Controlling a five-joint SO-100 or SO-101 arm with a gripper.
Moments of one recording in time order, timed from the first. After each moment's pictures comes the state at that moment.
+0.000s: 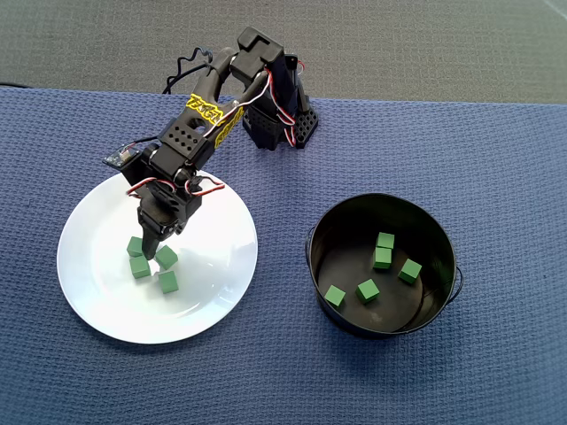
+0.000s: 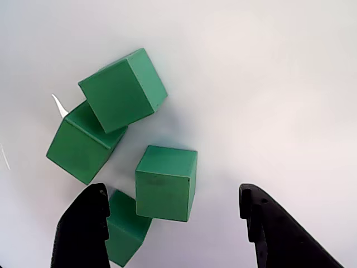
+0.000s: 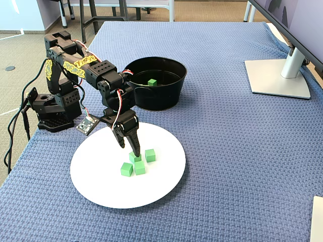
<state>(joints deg) 35.9 74.4 87.9 64.9 -0.2</state>
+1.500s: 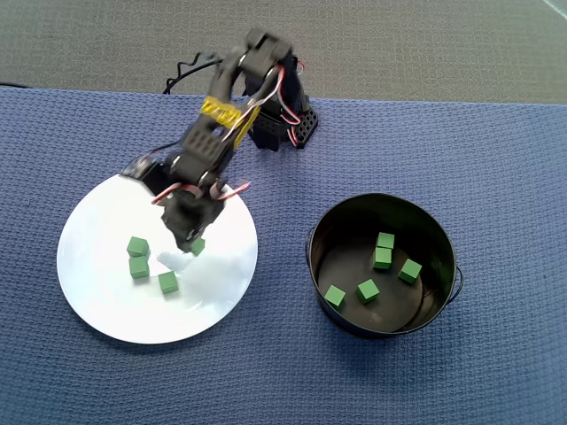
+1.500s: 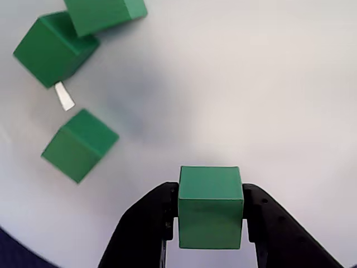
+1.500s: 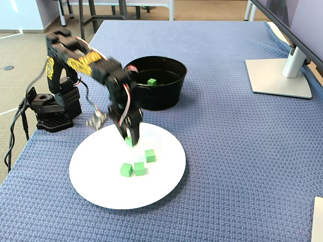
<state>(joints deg) 28.3 85.3 97.7 63.7 -1.5</state>
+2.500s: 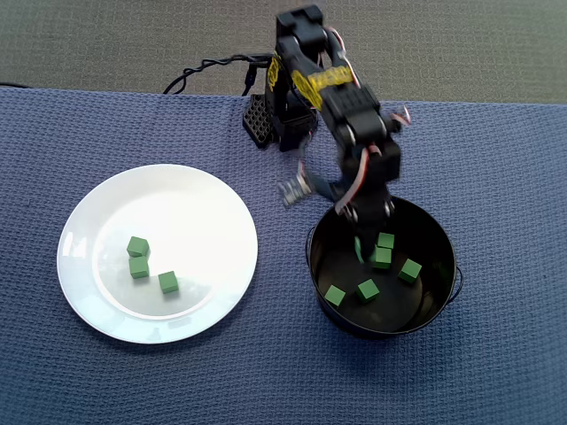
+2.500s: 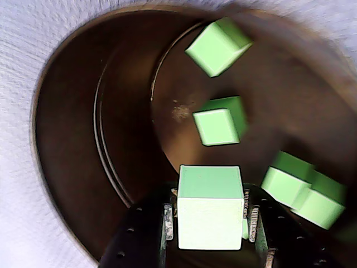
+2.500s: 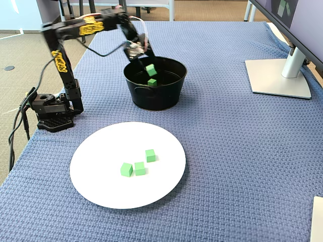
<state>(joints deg) -23.5 92.2 86.9 66.3 8.3</state>
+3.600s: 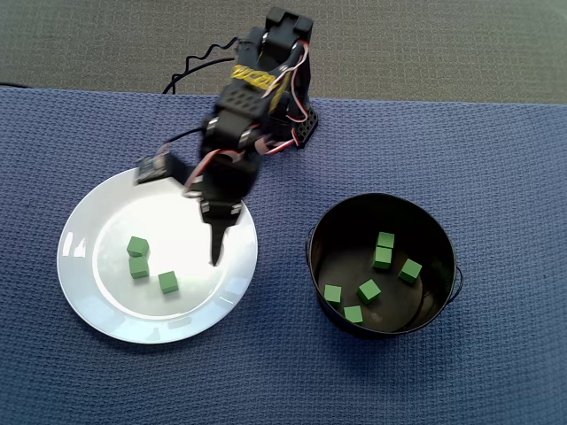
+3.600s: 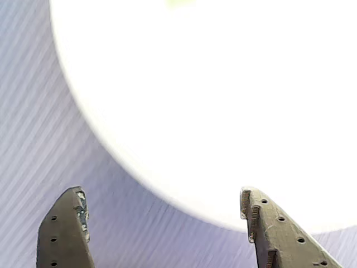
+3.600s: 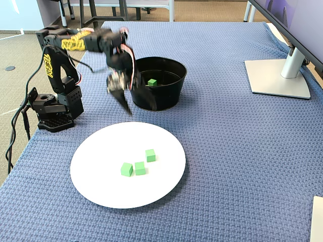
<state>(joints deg) 23.4 91.4 89.0 73.2 -31.8</state>
